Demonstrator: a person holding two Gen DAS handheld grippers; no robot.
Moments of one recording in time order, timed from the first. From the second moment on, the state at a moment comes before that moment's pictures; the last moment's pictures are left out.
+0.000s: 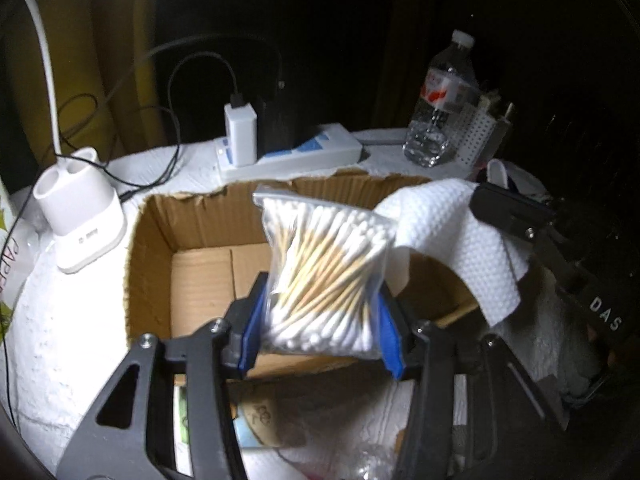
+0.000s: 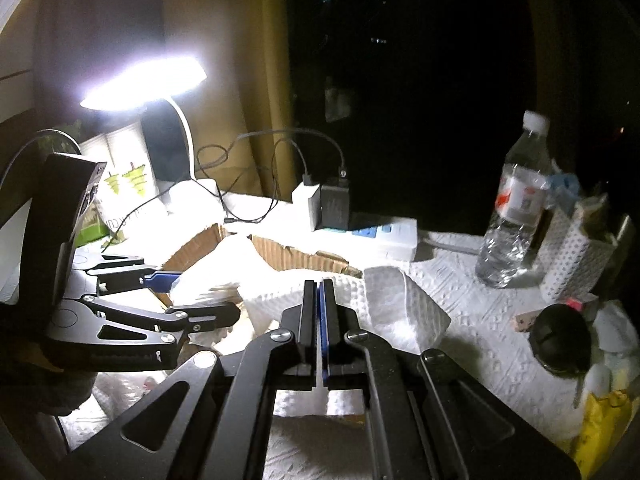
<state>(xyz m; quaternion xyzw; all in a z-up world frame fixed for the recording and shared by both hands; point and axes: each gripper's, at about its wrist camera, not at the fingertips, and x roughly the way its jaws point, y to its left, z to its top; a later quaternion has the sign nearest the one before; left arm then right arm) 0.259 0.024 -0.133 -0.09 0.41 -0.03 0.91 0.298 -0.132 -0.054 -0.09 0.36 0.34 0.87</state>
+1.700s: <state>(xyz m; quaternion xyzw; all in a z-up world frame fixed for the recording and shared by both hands) 0.188 0.026 -0.098 -0.09 0.38 0.01 0.92 0.253 -0.145 -0.033 -0.09 0.39 0.28 0.87</state>
